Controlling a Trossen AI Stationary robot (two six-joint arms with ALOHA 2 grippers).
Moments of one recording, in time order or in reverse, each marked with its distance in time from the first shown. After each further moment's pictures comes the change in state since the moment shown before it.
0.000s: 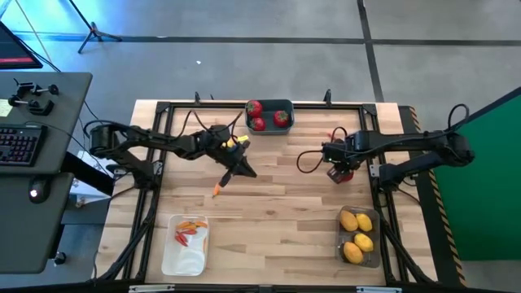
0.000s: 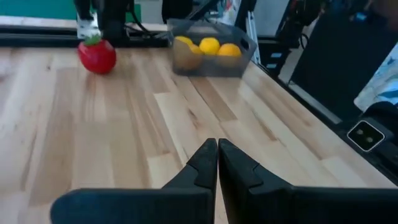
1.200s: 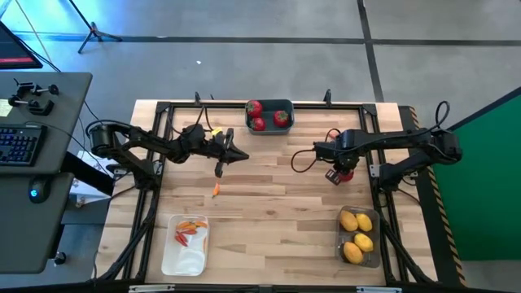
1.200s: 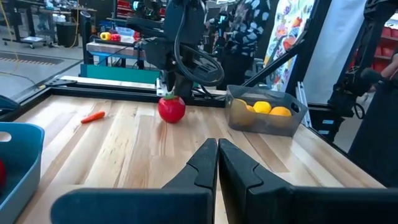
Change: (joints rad) left arm 0.124 0.008 -0.298 0.677 -0.115 -0.209; right arm -0.059 0.134 0.000 0.000 -0.046 -0.156
